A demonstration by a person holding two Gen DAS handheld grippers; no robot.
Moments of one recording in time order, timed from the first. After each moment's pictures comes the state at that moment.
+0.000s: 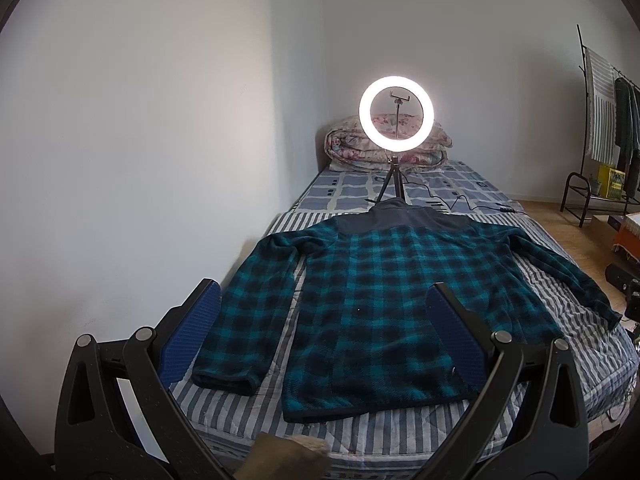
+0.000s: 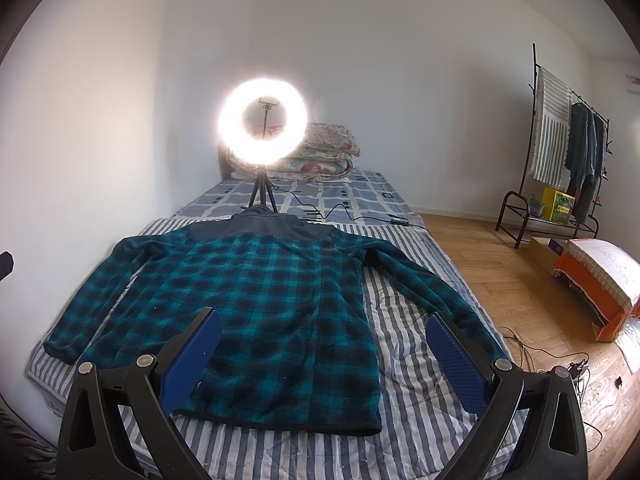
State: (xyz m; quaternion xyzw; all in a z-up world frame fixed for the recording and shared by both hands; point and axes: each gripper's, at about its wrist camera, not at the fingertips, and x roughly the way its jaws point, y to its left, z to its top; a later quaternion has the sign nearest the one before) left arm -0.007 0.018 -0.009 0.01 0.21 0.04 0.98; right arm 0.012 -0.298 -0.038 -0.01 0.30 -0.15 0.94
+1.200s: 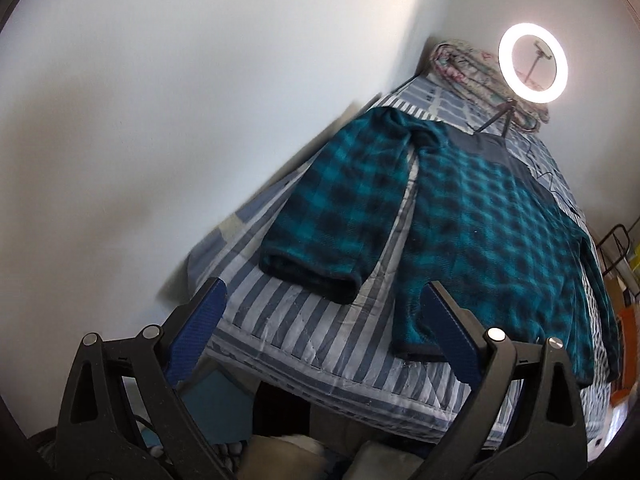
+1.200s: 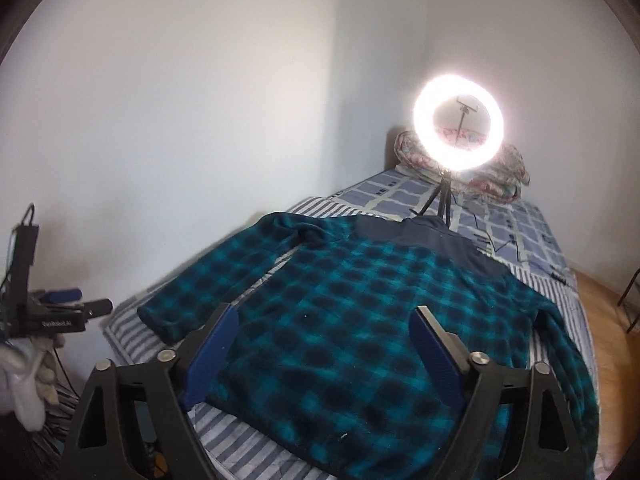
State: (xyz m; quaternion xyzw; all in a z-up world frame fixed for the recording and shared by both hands) left arm 0.026 0.178 -0.132 -0.19 0.40 0.14 0.89; right arm 0.119 -0.179 -0.059 -0.05 0.34 0.13 0.93
